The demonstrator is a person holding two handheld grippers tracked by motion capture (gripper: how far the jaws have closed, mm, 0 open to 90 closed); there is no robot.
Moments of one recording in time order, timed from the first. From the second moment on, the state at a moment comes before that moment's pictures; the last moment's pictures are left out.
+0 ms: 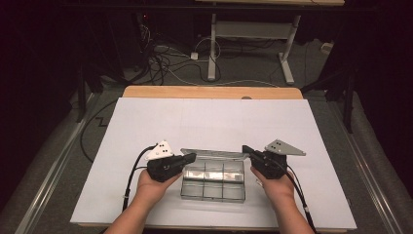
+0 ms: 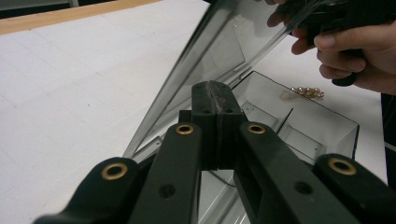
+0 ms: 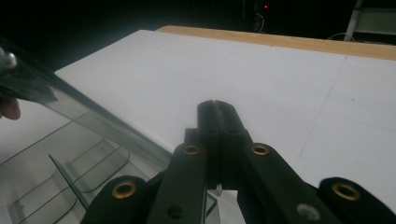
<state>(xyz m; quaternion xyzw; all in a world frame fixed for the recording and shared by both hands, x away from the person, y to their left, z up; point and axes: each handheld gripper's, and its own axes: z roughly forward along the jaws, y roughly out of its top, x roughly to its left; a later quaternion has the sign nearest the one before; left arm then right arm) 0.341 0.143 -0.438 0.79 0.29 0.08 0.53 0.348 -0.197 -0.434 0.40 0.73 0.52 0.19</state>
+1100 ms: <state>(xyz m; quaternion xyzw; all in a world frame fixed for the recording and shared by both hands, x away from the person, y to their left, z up) 0.364 0.144 -0.446 0.79 0.31 0.08 0.53 0.370 -0.193 -0.431 0.40 0.72 0.53 0.20</state>
